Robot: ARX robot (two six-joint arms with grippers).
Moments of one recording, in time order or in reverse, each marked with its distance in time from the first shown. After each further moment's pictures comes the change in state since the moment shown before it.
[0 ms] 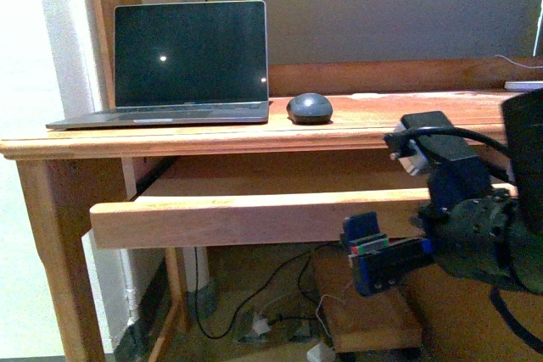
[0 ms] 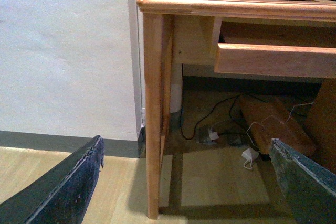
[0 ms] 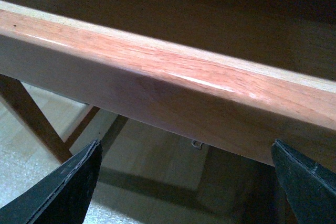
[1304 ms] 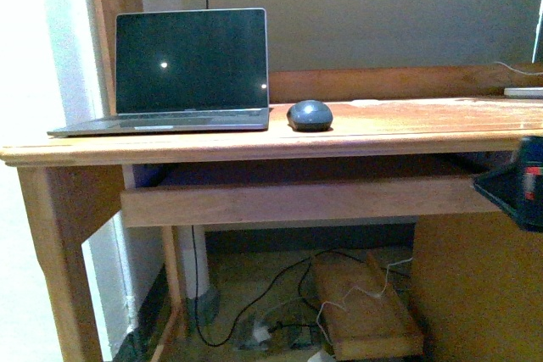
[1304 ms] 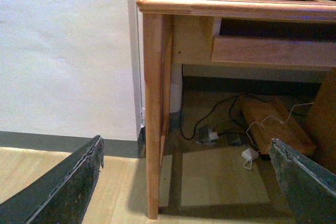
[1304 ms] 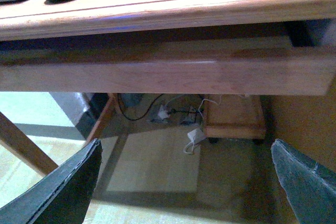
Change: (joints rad) left arm 0.000 0.000 0.000 0.000 0.001 0.000; right arm -0.333 -0.509 -0.358 -0.064 -0.237 0.211
